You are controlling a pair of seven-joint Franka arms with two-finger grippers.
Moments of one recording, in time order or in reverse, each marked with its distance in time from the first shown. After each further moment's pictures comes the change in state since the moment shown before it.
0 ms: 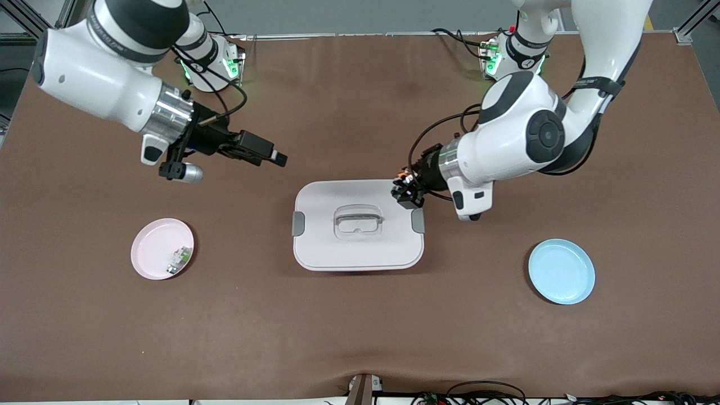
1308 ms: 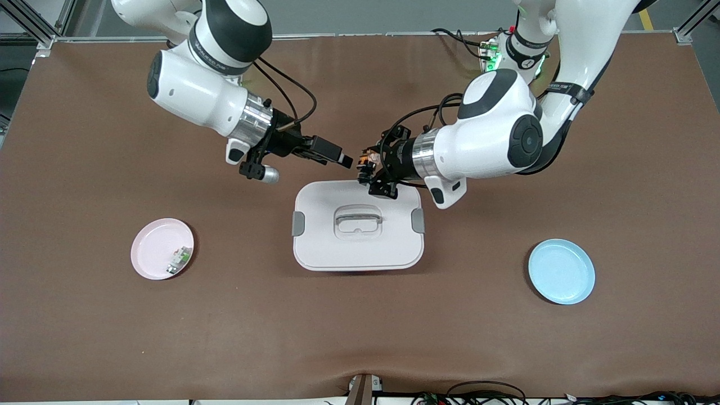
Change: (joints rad) left arm -0.077 0.054 -0.004 0.097 -0.163 0.002 -0.267; right arm 0.186 0.125 0.001 -0.018 0.165 0.217 0.053
